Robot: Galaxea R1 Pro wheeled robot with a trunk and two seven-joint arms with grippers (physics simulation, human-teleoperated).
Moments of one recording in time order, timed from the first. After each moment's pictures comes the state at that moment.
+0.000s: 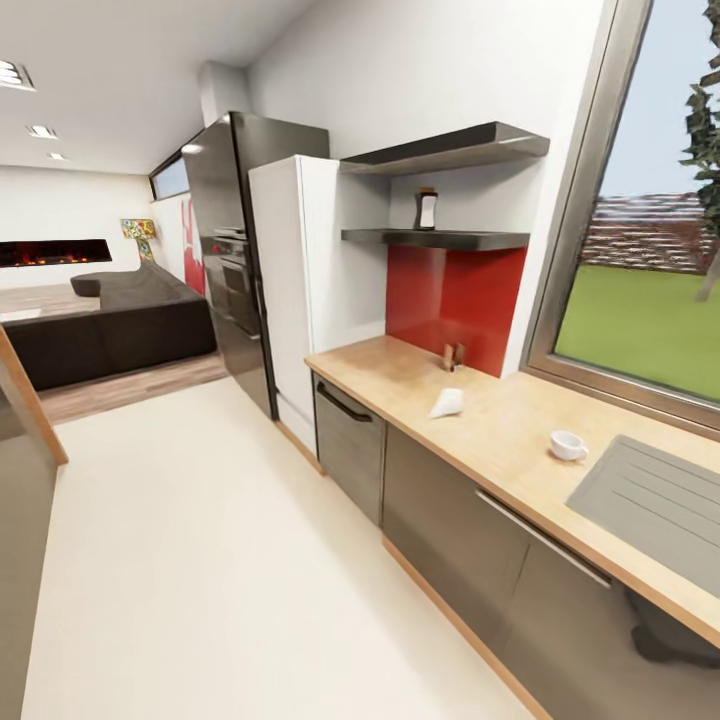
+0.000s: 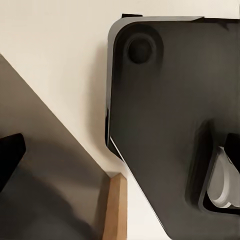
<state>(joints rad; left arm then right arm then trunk) -0.01 0.04 0.00 -0.09 0.05 -0.01 0.01 -0.01 0.04 0.01 -0.12 0.00 -0.09 0.00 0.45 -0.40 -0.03</state>
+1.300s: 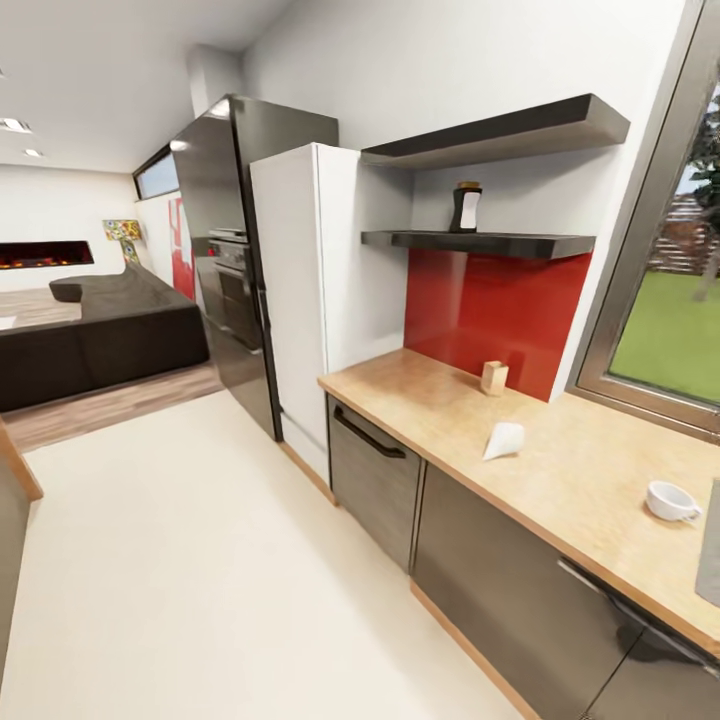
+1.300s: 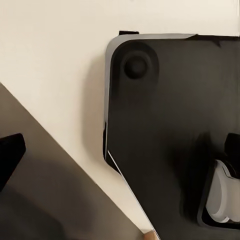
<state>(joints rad) -0.01 0.03 0.00 -0.09 0.05 -0.06 0.01 -0.01 0.04 0.00 -0.12 0.00 -0.09 0.00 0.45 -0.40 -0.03</state>
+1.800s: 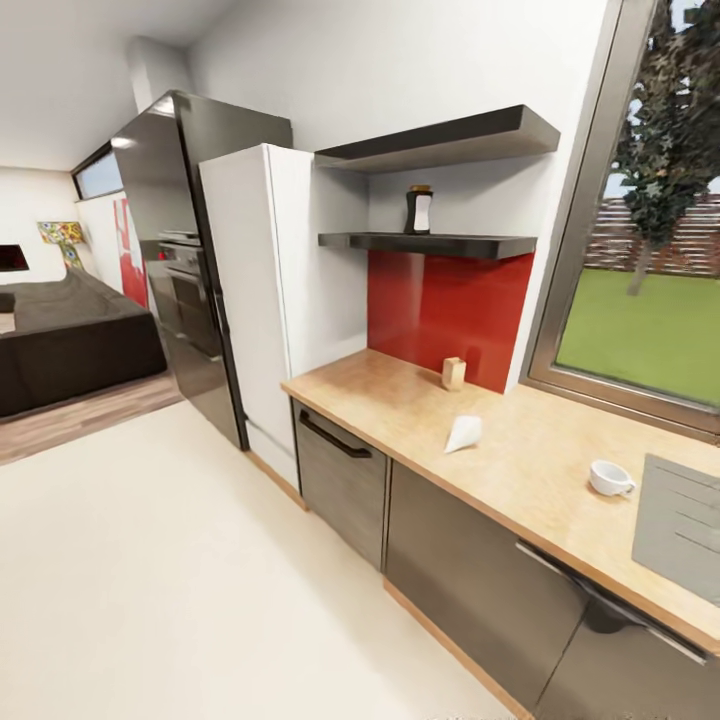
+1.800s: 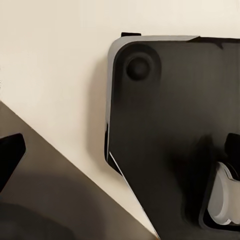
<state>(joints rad) -0.01 0.03 0.01 -0.08 0.05 -0.06 0.01 -0.01 0.04 0.00 -0.12 0.00 -0.09 0.00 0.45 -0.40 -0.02</state>
